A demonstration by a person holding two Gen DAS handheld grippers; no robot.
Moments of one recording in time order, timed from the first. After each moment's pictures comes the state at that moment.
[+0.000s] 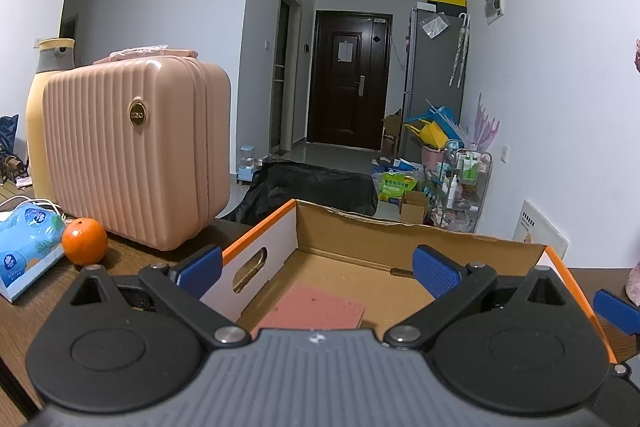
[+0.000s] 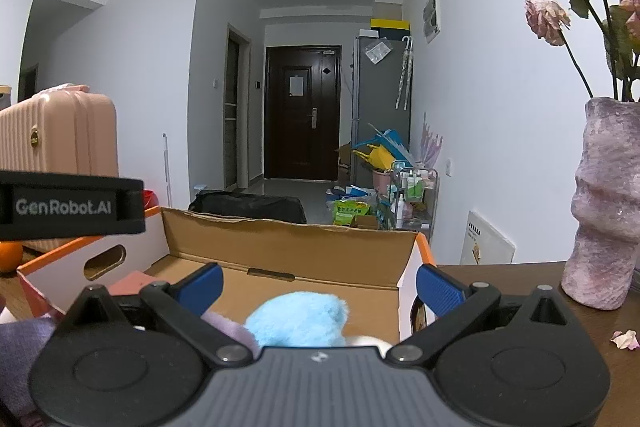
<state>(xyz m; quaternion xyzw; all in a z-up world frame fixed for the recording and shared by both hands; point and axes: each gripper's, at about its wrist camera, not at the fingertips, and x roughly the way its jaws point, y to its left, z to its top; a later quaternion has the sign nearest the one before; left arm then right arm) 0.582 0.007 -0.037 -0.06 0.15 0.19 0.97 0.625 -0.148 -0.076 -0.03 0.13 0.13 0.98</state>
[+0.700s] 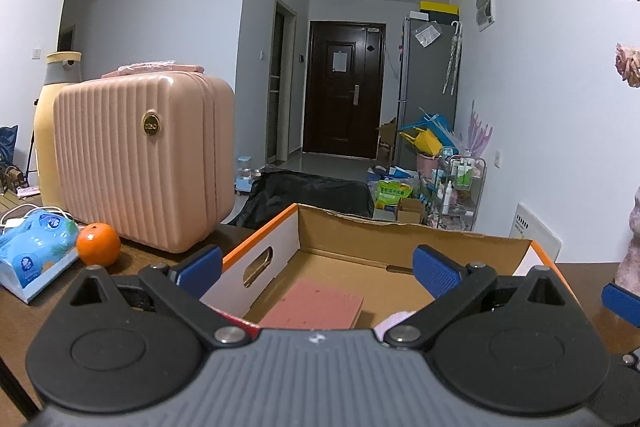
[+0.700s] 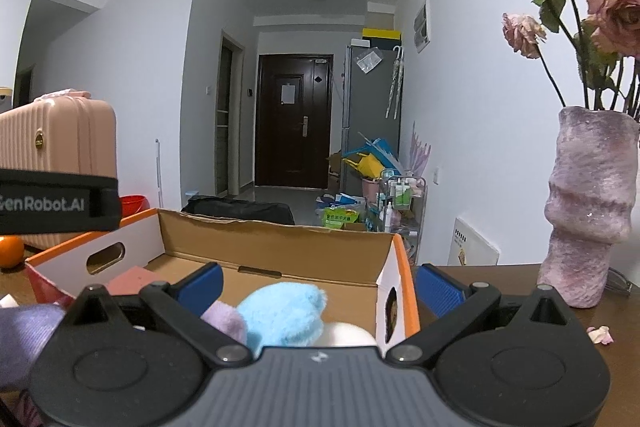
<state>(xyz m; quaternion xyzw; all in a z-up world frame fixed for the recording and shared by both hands) 0.554 -0.001 -0.034 -0.05 0.14 0.18 0.97 0.594 -0.160 -0.075 -0.03 0.11 0.11 0.99</state>
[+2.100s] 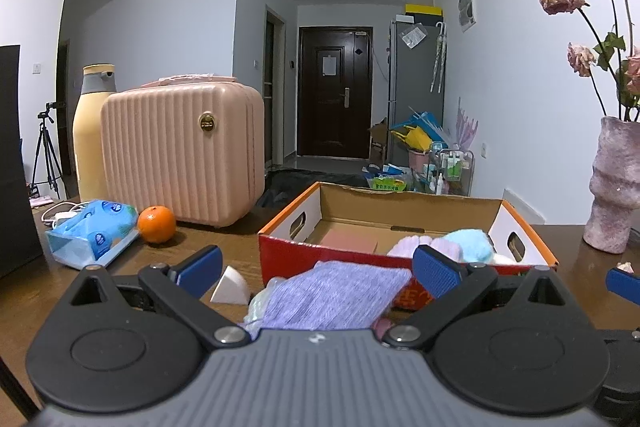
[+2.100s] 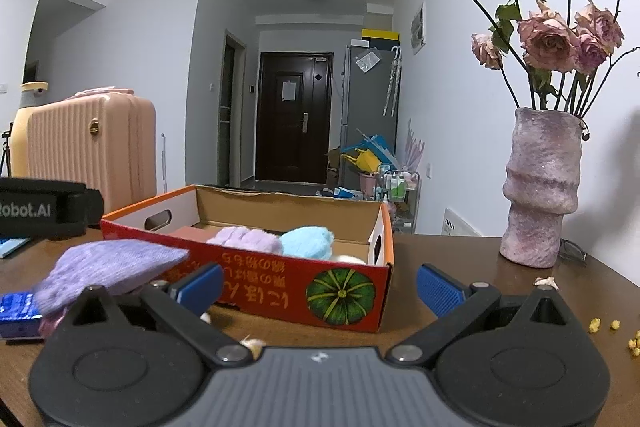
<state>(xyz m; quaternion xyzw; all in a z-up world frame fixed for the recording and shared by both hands) 0.425 -0.009 -0.034 -0.03 0.13 0.17 0.98 0.470 -0.176 -0.075 -0.04 0.12 0.11 0.99</state>
